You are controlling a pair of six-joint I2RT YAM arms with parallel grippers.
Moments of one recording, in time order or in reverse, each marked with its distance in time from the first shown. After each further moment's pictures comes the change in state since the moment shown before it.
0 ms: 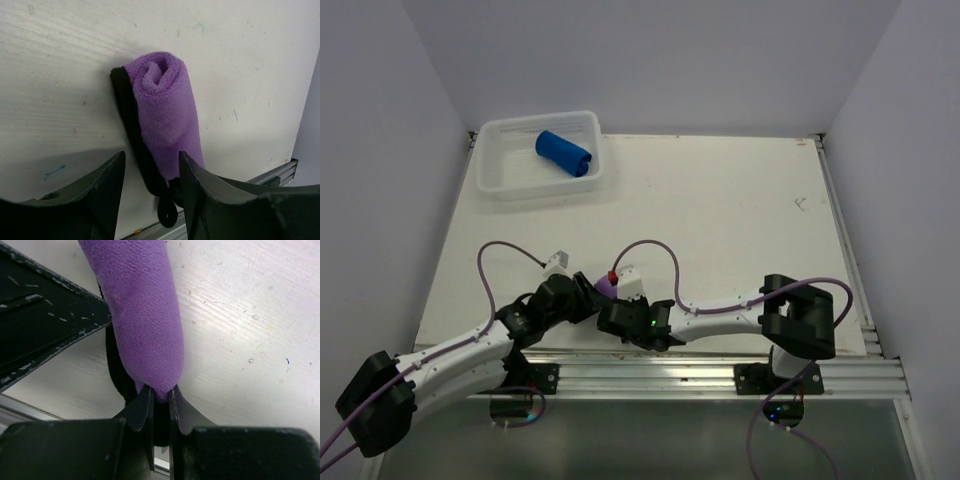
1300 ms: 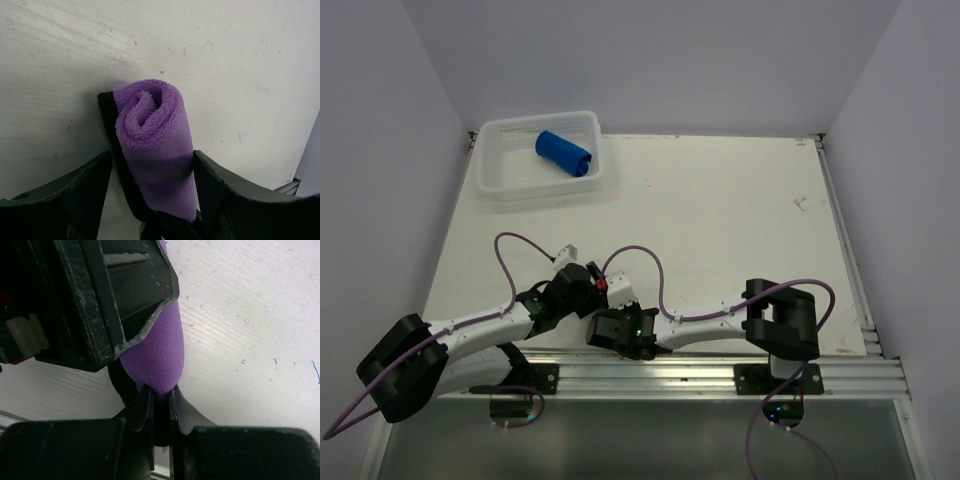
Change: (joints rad) left arm 0.000 0.268 0.093 0.084 -0.027 -0.060; right arm 0.071 0.100 0.106 -0.113 0.168 0.008
